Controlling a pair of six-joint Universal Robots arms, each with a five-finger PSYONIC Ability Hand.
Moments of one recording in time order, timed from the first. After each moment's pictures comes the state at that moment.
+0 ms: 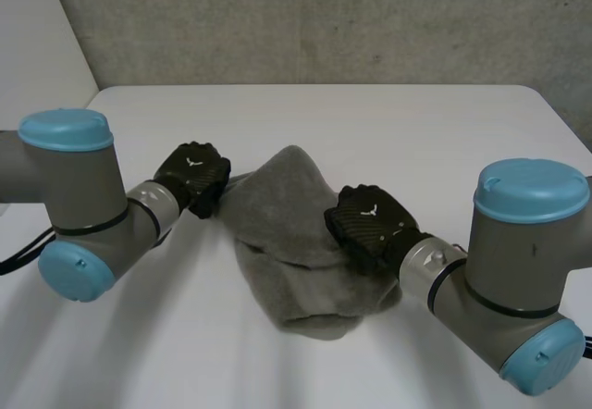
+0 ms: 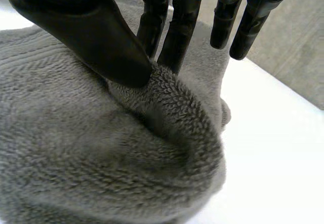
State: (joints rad) left arm 4.34 -2.17 -1.35 3.17 -1.38 3.47; right arm 2.11 -1.14 1.60 -0.08 1.32 2.80; left_hand 1.28 1.31 0.23 0.23 1.15; right_hand 1.28 1.27 0.22 0.25 1.14
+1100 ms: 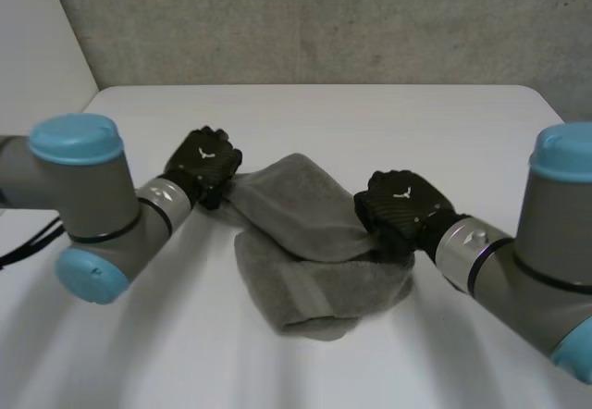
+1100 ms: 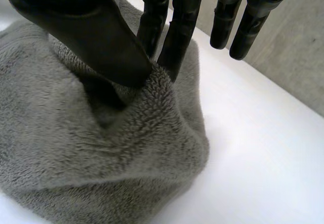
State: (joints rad) left arm 4.31 -2.13 -1.38 3.29 -1.38 3.57; right arm 2.02 -1.26 1.58 0.07 1.29 2.77; left_hand 1.25 1.29 0.23 0.23 1.13; right_hand 1.28 1.27 0.22 0.25 1.14
